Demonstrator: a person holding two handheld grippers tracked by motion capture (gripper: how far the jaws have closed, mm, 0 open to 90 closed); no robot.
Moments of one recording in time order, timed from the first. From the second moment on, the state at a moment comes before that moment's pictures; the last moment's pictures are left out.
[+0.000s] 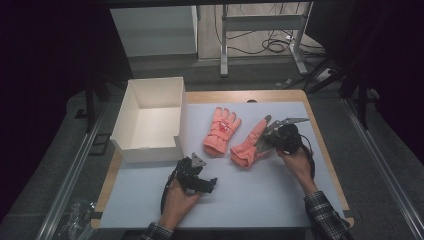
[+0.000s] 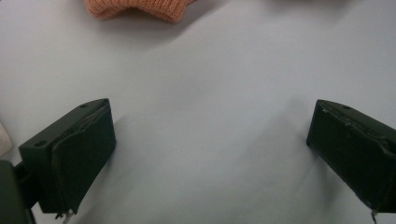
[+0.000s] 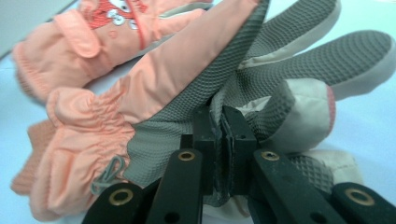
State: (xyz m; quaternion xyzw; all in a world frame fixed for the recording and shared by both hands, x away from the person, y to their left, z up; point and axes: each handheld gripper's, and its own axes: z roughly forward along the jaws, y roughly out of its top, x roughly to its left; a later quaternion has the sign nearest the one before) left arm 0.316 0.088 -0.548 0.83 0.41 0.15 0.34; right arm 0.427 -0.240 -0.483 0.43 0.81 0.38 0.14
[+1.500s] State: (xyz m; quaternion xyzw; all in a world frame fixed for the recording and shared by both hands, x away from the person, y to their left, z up) left arm 0.316 0.088 -0.548 0.83 0.41 0.15 0.34; right arm 0.390 -0.252 -0.477 0.31 0.87 0.36 0.13
